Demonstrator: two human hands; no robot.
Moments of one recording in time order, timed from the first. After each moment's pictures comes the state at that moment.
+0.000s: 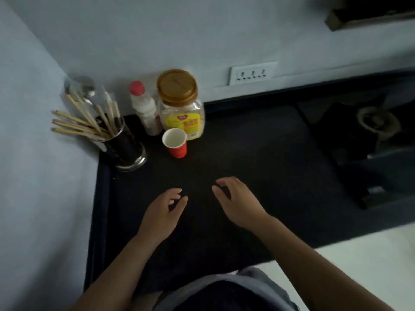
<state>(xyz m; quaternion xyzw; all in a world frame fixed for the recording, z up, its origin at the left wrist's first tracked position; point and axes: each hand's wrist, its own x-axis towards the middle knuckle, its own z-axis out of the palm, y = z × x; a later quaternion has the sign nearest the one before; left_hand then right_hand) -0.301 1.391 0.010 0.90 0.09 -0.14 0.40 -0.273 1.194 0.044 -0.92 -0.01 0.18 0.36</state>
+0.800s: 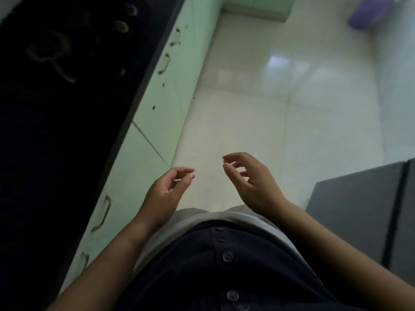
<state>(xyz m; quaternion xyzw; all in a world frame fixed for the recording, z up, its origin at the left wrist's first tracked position) -0.549 1.001 0.035 0.73 -0.31 -0.46 0.40 -0.716 0.897 0.041 -0.76 0.44 -0.15 0.45</state>
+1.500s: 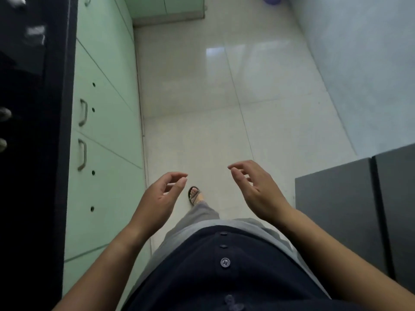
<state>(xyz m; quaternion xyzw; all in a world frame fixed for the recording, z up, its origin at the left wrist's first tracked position) -0.524 0.677 0.016 0.67 -0.48 -0.50 0.26 -0.743 0.648 0.018 -0.64 0.59 -0.20 0.45</state>
